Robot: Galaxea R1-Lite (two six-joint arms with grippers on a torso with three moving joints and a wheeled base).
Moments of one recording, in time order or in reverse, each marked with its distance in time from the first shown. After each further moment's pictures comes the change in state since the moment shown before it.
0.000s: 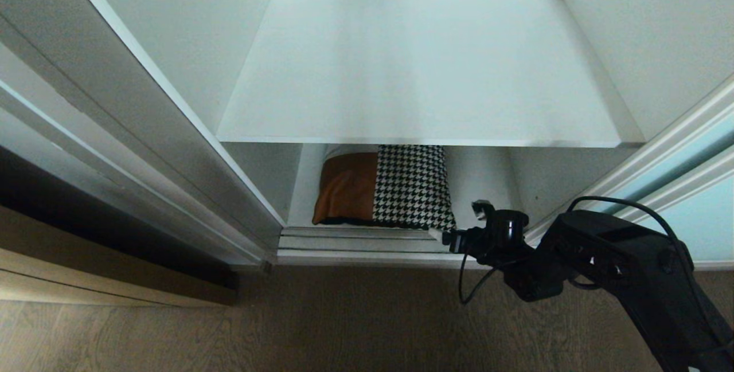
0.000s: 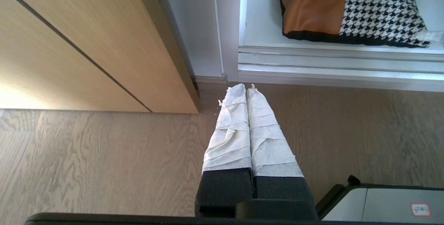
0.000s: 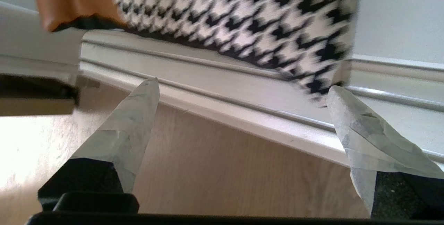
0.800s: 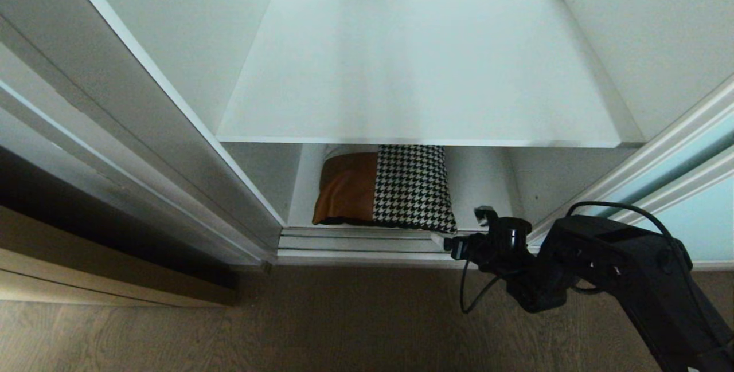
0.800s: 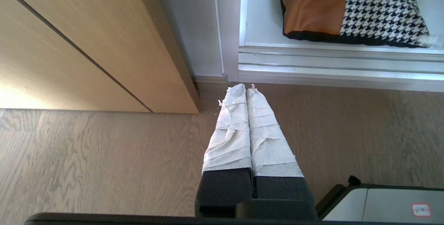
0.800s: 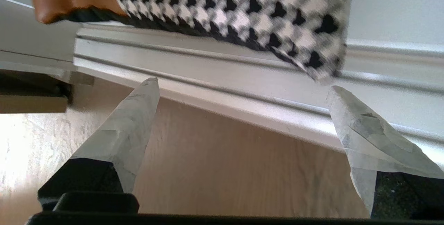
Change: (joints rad) left arm 0.000 0.000 0.000 0.000 0.000 -0.001; right arm 0.008 -0.004 0.098 -0.104 -0.031 -0.008
